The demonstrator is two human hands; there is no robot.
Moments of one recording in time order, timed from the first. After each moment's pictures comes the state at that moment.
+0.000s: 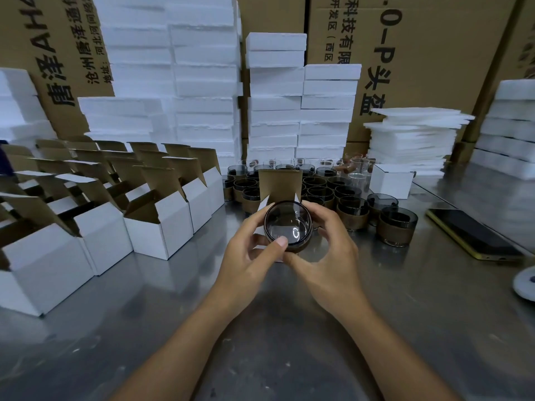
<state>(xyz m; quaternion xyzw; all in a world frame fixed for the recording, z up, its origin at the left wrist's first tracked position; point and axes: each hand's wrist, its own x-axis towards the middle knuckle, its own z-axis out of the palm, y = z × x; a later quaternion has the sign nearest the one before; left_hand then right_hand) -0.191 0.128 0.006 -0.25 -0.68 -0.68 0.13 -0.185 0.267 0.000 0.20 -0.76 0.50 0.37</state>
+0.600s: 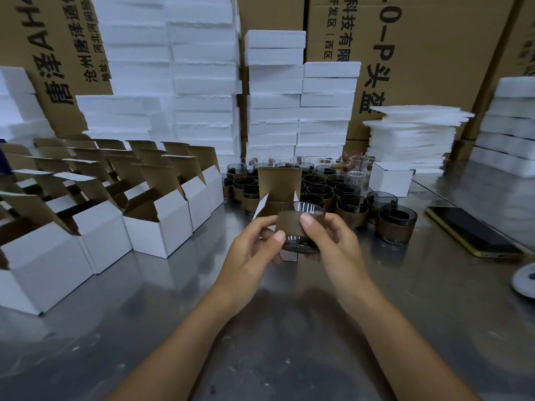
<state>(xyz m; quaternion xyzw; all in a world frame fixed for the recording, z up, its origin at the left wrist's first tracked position) -0.191 0.129 0.005 -0.24 -0.69 -0.68 0.08 -0.184 0.271 0.013 0.08 -0.66 0.73 0.17</state>
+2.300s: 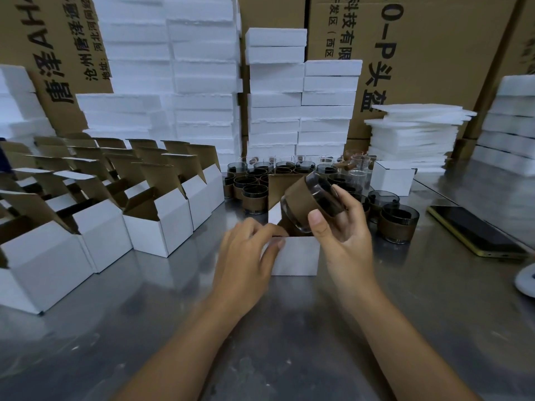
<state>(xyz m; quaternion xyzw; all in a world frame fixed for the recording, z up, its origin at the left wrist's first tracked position) -0.200 0.125 -0.005 -0.22 -0.87 -0.30 0.32 -0.180 0.270 0.016 0.14 -0.62 0.73 0.26</state>
